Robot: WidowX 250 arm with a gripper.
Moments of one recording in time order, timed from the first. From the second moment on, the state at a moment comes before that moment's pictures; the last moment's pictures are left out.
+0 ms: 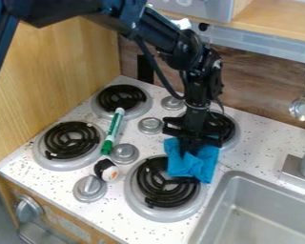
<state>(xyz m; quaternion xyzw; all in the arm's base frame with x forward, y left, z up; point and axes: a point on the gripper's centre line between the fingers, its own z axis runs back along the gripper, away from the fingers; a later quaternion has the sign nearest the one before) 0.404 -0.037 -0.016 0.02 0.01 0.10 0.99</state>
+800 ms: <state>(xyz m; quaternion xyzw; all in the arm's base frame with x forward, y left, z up) 0.421 0.002 -0.024 0.03 0.02 0.16 0.99</state>
